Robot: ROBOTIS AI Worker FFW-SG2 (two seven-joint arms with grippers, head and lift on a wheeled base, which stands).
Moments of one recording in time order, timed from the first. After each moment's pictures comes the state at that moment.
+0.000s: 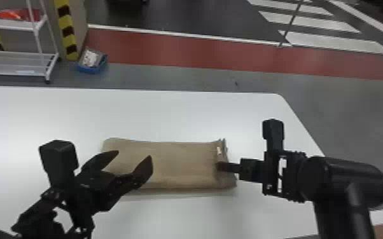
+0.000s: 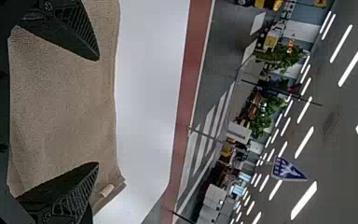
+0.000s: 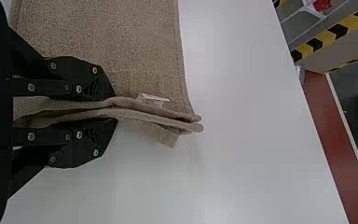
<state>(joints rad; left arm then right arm) 0.21 0.30 -0.34 -1.99 0.54 0.40 -0.02 -0.06 -0.14 -0.20 -1.88 -0.28 1.34 0.26</state>
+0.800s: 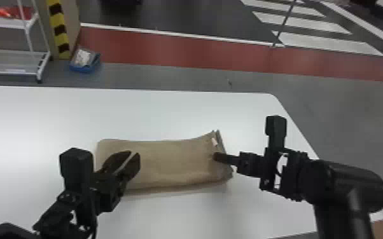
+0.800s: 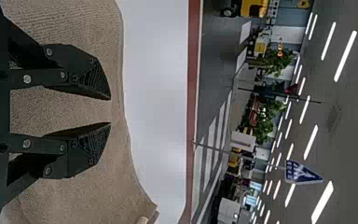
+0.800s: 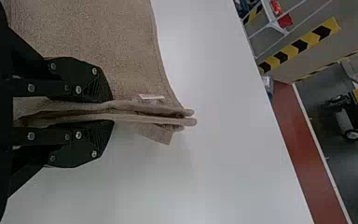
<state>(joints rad) 0.11 0.29 -0.46 -1.78 0.40 0.26 0.04 -0.04 -0.14 -0.24 -1.90 -0.34 1.25 0.29</state>
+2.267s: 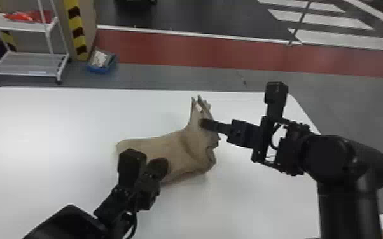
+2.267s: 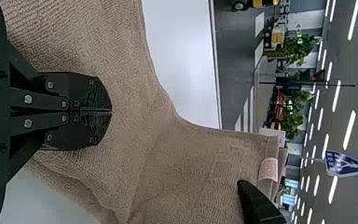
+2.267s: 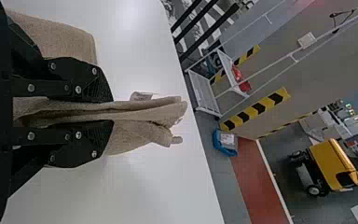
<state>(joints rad) -0.02 0.21 -0.59 -1.60 0.29 0.30 0.09 -0.15 -0.06 -0.18 -1.96 -0.50 1.25 0.25</state>
